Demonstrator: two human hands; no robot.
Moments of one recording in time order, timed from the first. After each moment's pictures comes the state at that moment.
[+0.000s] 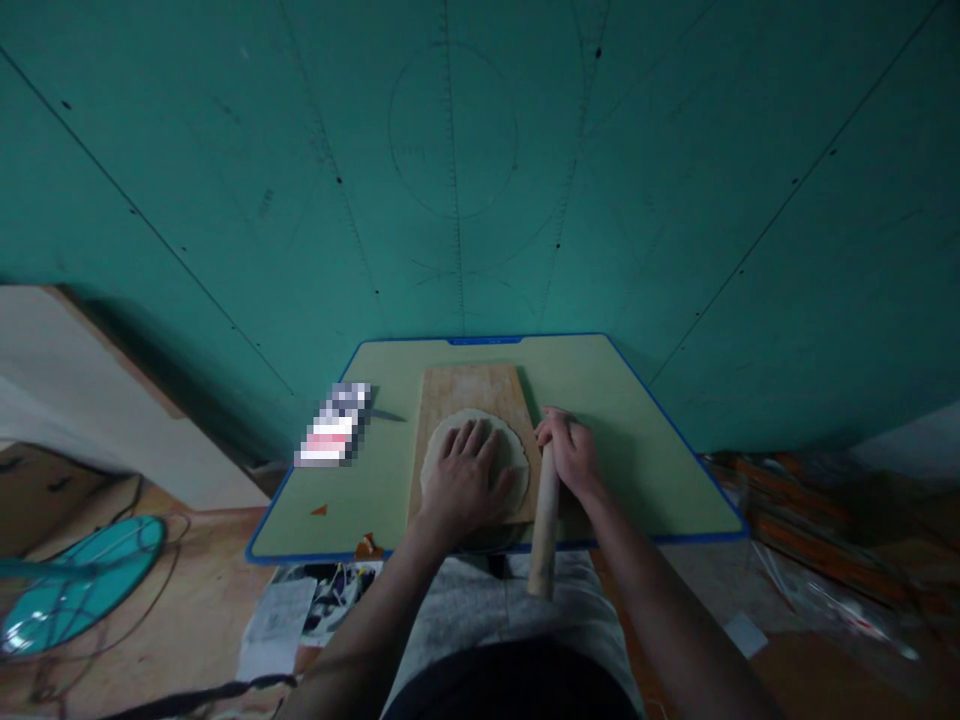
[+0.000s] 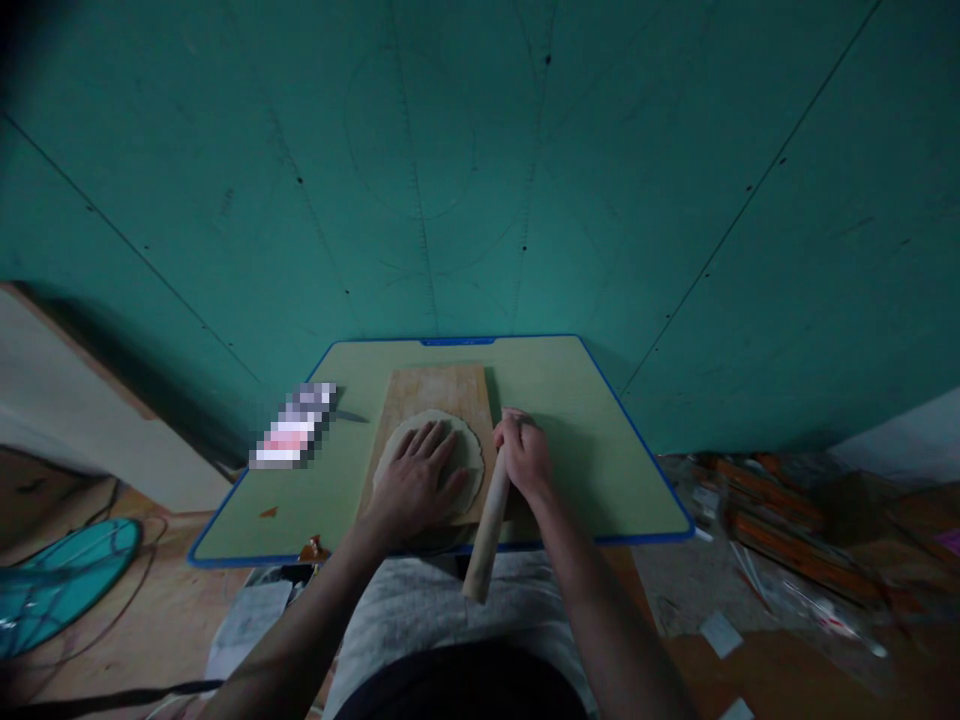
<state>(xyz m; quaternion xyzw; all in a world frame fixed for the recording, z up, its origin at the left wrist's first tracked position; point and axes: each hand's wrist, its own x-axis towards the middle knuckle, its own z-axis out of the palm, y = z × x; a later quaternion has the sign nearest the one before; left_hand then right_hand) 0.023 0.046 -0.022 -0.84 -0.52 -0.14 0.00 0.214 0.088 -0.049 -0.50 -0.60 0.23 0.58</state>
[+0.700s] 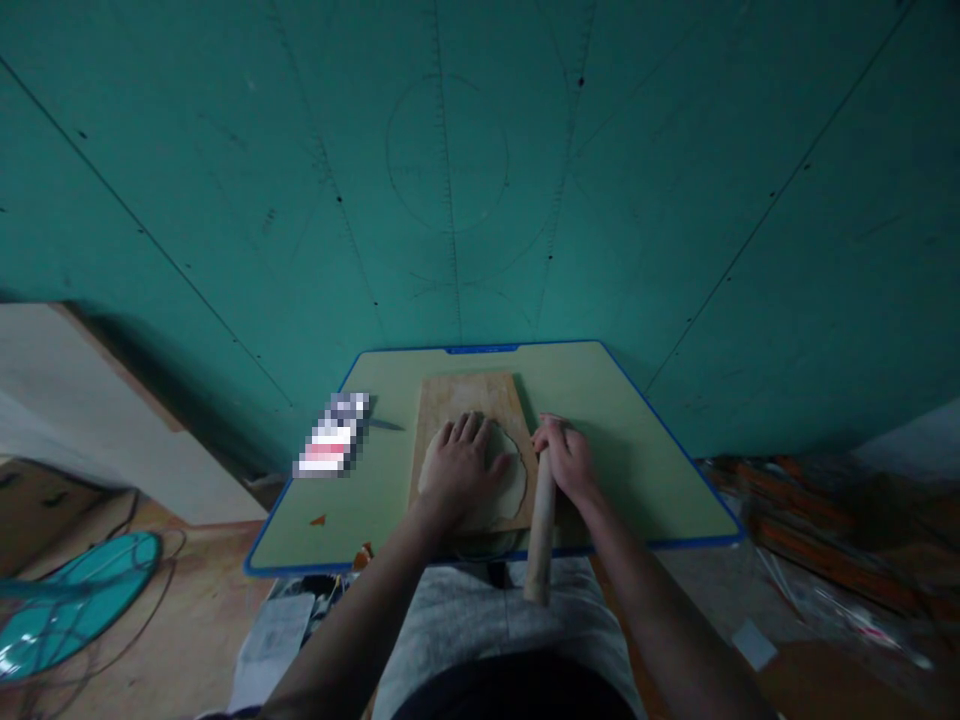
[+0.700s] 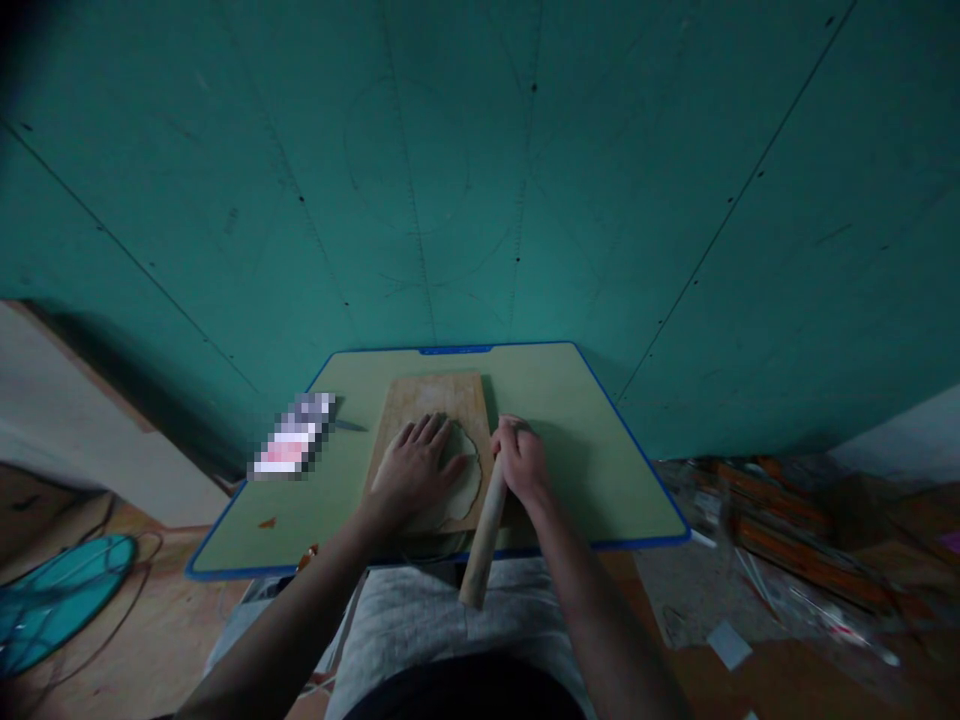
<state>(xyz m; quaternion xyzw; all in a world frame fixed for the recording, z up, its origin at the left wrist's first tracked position) 0.025 0.077 -0.018 -0.84 -0.54 -0.12 0.02 0.217 0.088 -0.050 -0.49 -0.61 0.23 0.57</state>
